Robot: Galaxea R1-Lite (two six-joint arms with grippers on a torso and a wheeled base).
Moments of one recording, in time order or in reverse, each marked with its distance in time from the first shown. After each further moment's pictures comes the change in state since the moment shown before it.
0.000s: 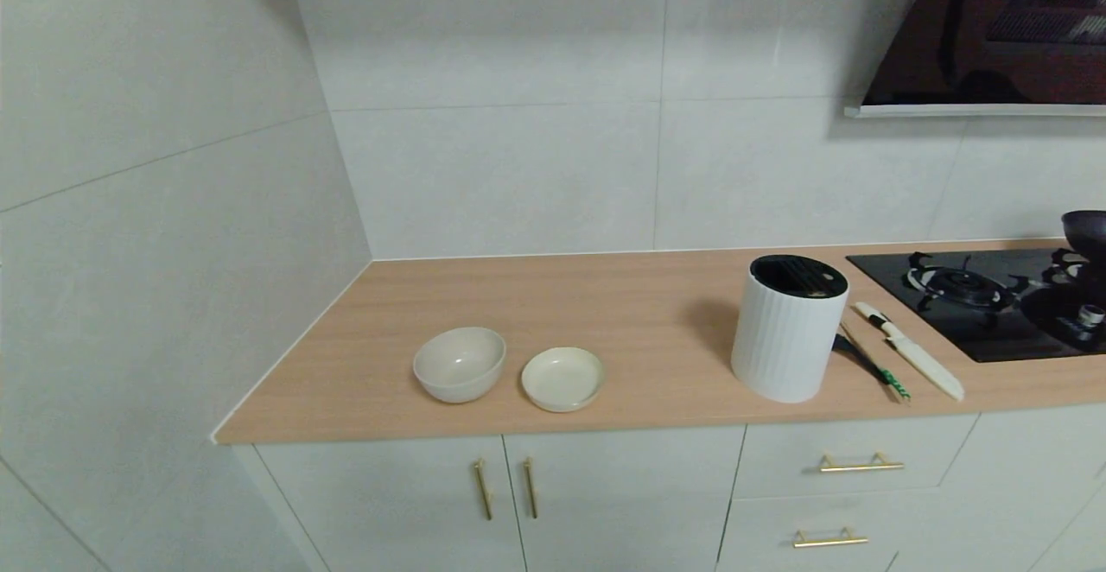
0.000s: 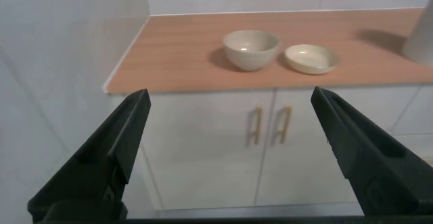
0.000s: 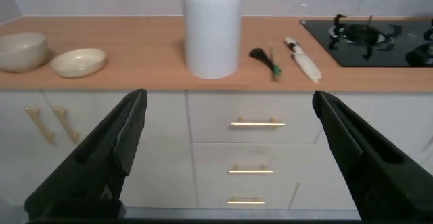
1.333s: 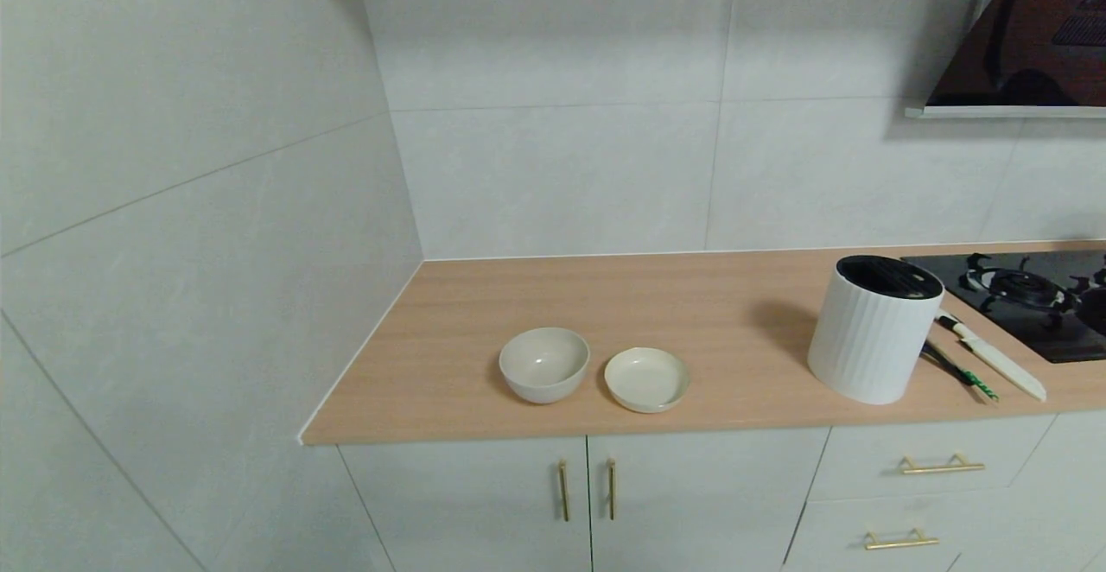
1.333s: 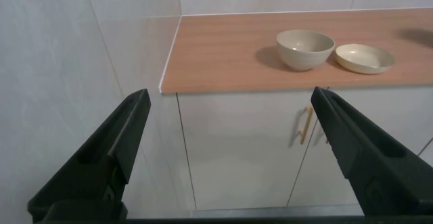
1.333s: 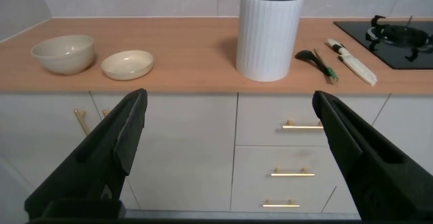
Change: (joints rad) left arm 0.000 0.000 0.000 0.000 -0.001 0.006; right arm 0.000 0.000 0.000 0.000 0.000 0.000
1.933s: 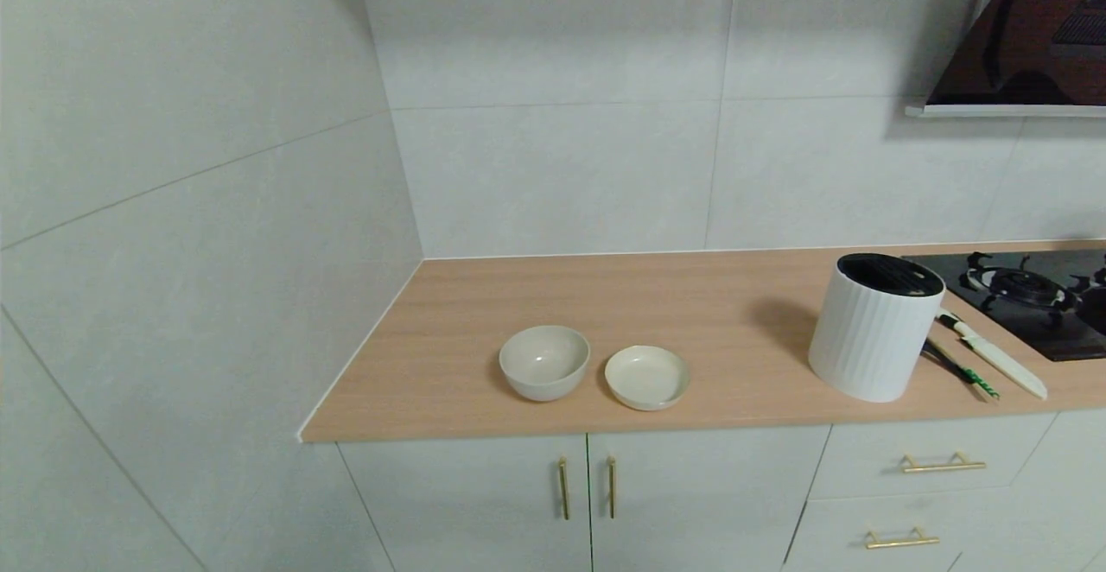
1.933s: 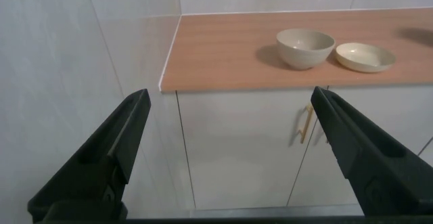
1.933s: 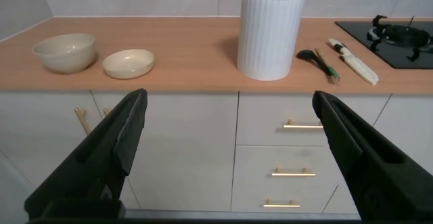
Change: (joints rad) left arm 0.000 0.000 0.000 0.000 -0.001 0.000; right arm 0.000 0.000 0.000 0.000 0.000 0.000
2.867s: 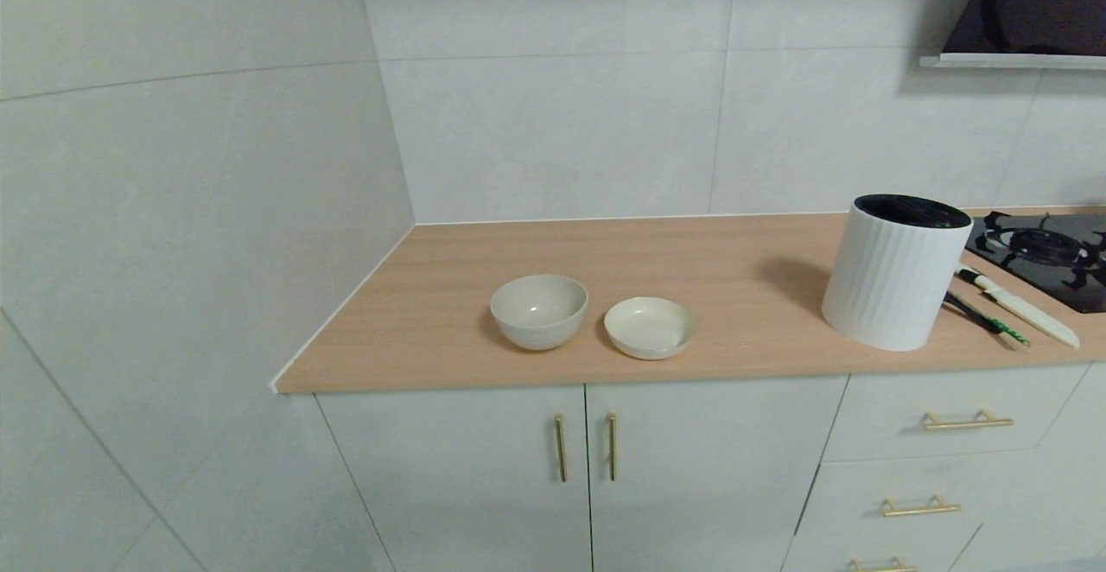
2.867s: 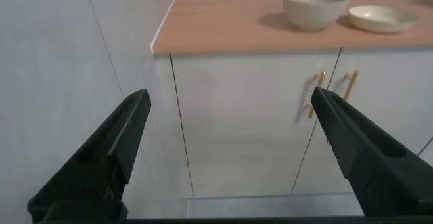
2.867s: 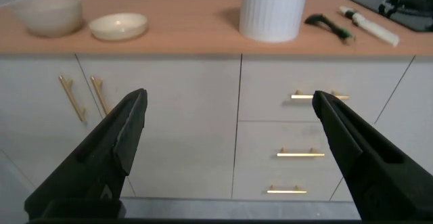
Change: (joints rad) left arm 0.000 0.000 0.000 0.000 0.000 -0.001; right arm 0.000 0.000 0.000 0.000 0.000 0.000
